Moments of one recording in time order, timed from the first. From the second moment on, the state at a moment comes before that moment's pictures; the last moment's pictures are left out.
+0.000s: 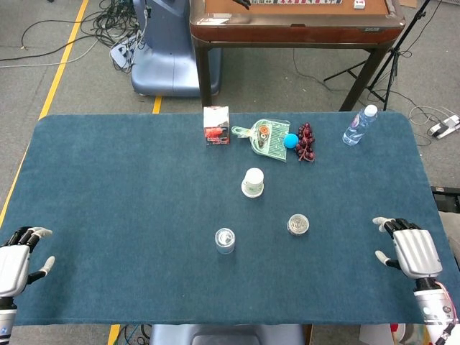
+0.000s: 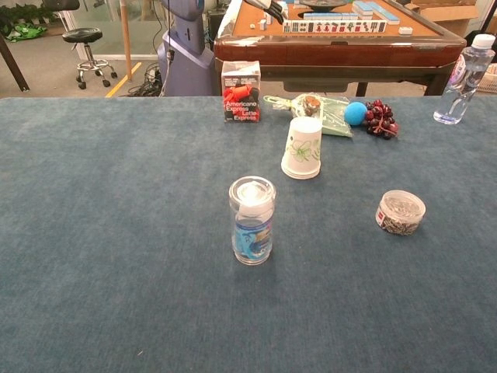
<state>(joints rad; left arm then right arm) -0.08 -1.17 -0.05 -1.59 1.46 1.50 0.16 0.12 -1.17 0.04 -1.56 -1.48 1.39 -0.13</state>
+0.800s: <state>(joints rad) -0.06 -1.12 -0.04 -1.65 1.47 1.51 0.18 0.12 -1.20 0.04 -1.54 -1.46 1.38 -0.17</state>
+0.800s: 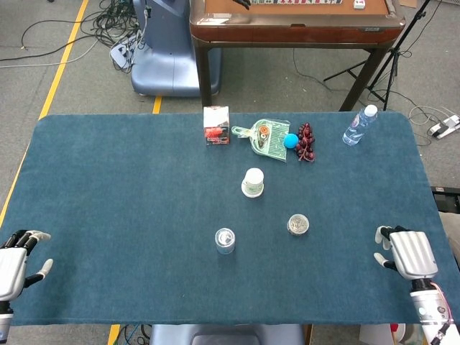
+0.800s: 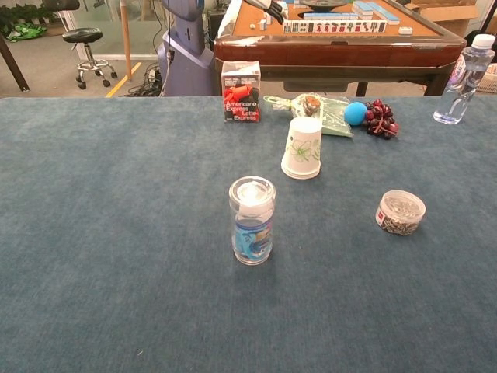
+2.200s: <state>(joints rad) -0.07 -1.10 -0.05 -1.67 1.42 1.48 0.15 0.36 -1.42 0.13 -1.38 -1.35 1.15 -0.33</state>
